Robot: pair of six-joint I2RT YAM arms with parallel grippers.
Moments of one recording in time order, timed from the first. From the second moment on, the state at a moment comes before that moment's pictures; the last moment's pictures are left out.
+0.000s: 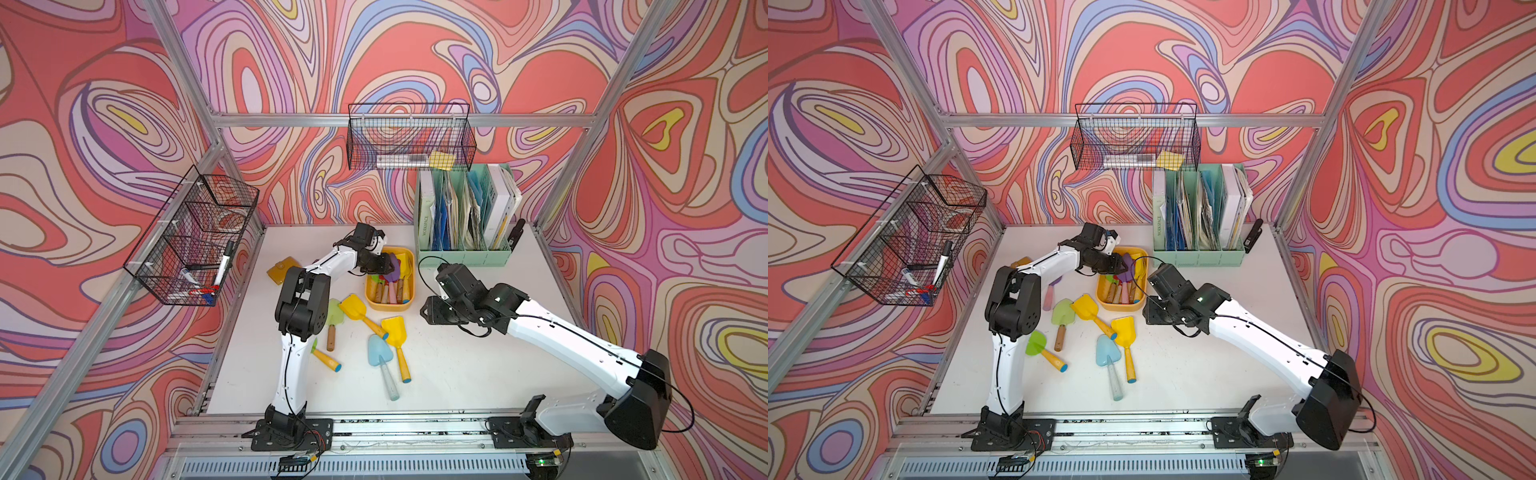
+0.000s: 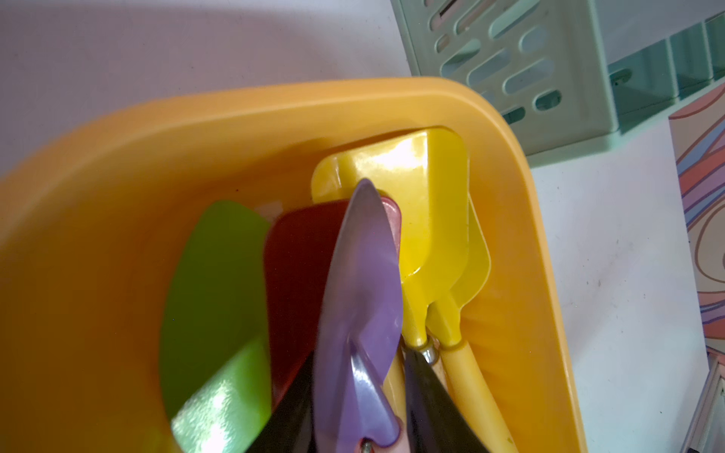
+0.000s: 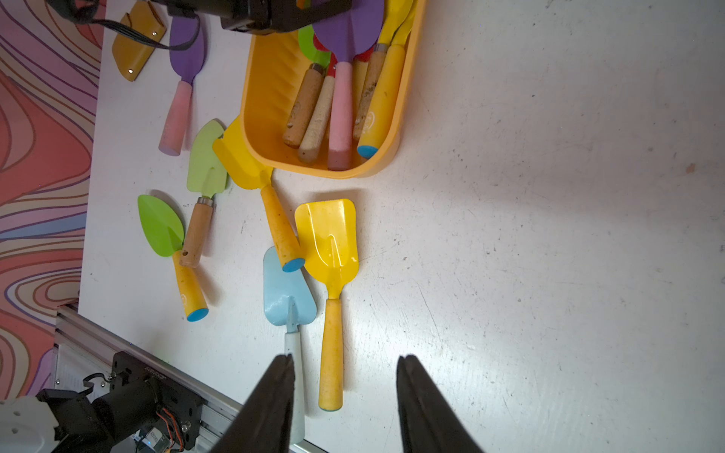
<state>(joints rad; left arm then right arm) -0.32 2.24 1.75 -0.51 0.44 -0.20 0.77 1.36 1.20 -0.80 0.00 0.67</state>
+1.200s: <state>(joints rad) -0.35 1.88 1.66 -0.52 0.40 -0.26 0.85 1.48 1.10 -0.79 -0.04 0.72</state>
